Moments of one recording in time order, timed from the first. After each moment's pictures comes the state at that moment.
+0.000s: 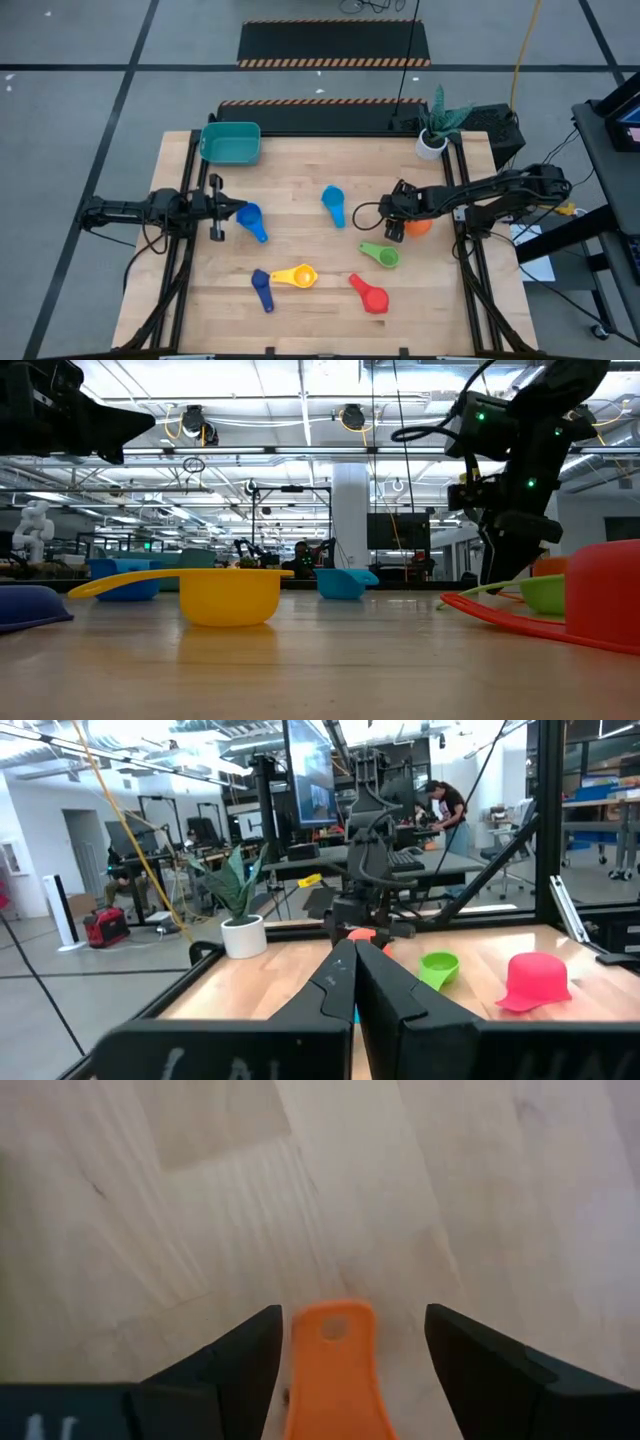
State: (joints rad) left arm -0.06 0.01 0.01 0.16 -0.13 0.14; right arm -0.05 1.35 0.57 -0.47 0.23 0.25
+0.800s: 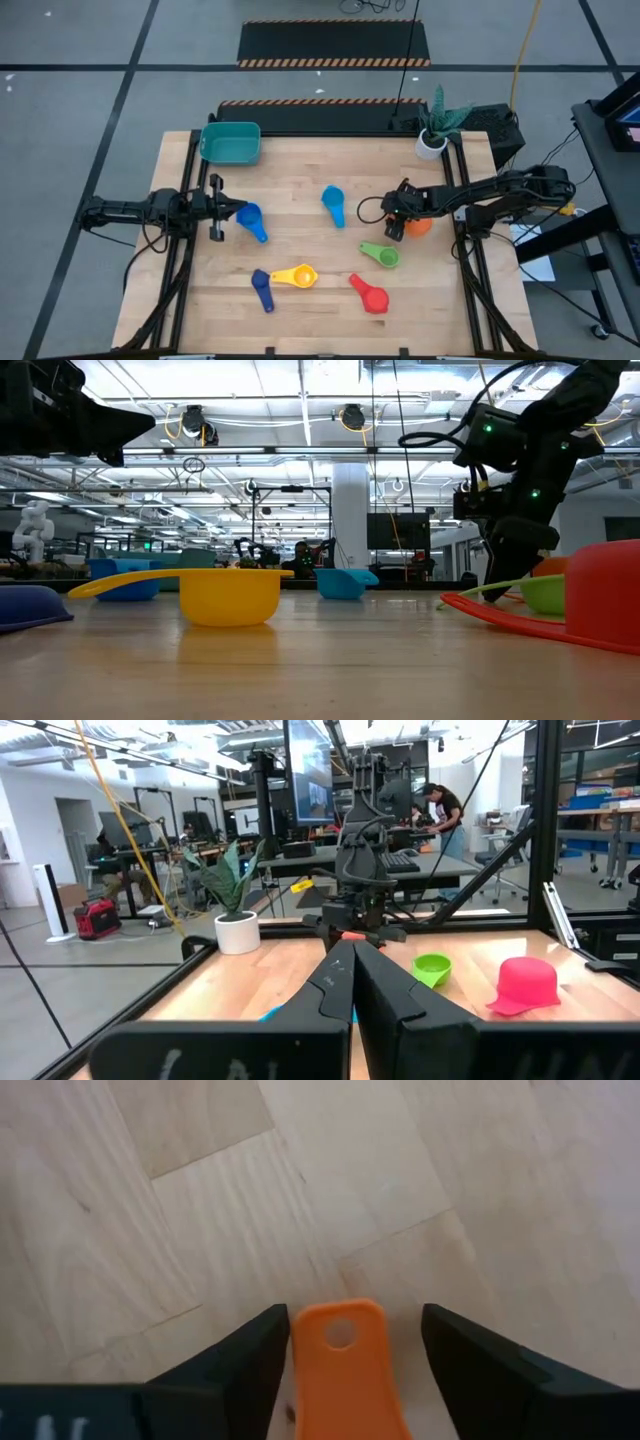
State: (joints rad) left arm -0.06 0.01 0.01 0.15 -0.13 0.11; right arm -0.10 1.34 0.47 -0.35 0.16 0.28
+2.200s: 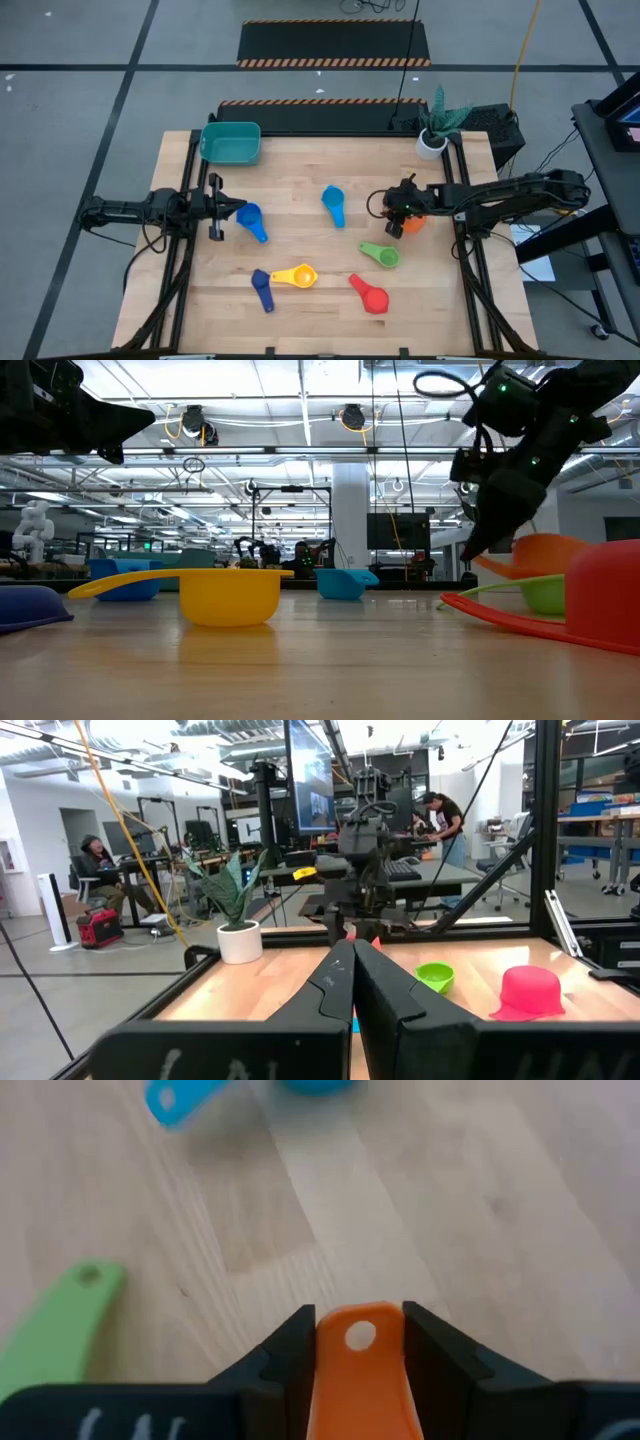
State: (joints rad) left arm -0.06 0.01 0.01 0.18 -0.13 0.13; right arm -0.10 1.13 0.47 -0.25 0.15 0.24
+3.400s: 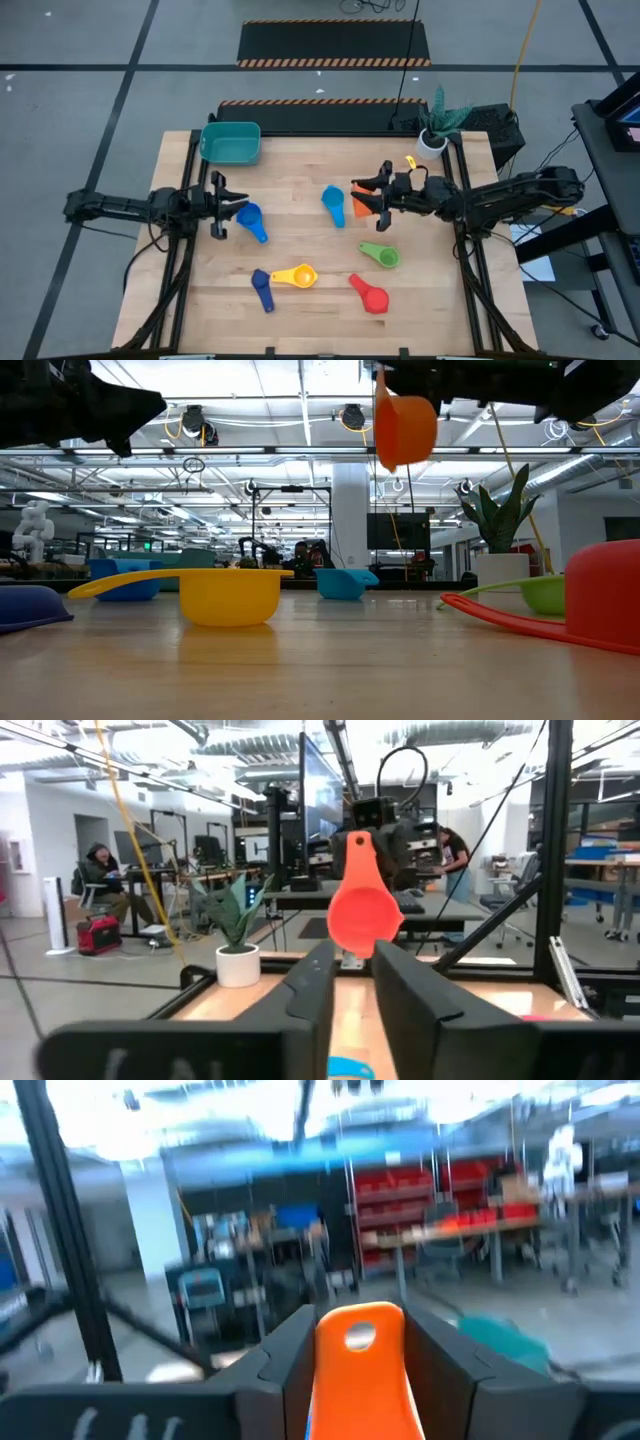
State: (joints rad) left arm -0.08 0.27 0.02 0.51 -0.17 0.07; right arm 0.00 1.22 0.47 1.01 0.13 0.13
